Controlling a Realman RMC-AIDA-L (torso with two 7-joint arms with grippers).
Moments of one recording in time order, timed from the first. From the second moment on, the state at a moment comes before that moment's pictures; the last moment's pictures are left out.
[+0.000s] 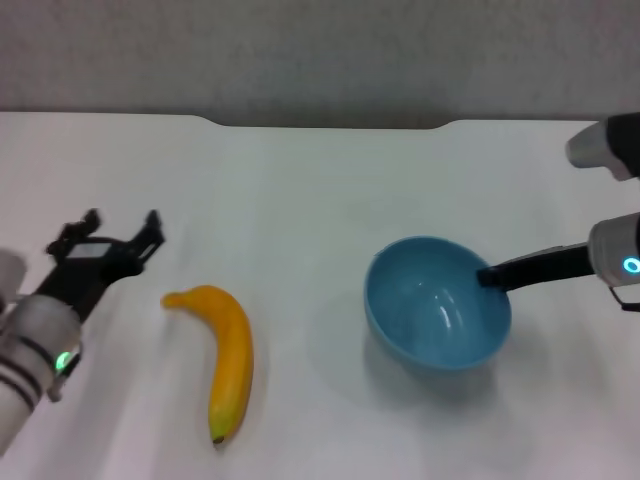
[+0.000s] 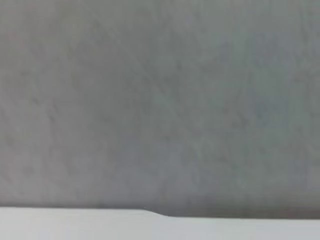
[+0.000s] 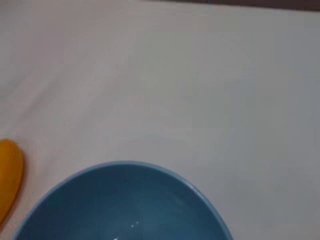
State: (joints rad) left arm -0.34 -2.02 -1.07 -0.53 2.53 0.72 -0.17; right arm 0.86 2.02 -0.62 -0.42 -2.57 -1.00 2.05
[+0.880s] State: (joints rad) left arm -0.33 -2.03 -1.34 -1.17 2.53 -0.44 0.09; right arm 0.76 2.02 -0.69 -0.58 -2.48 -1.03 2.09
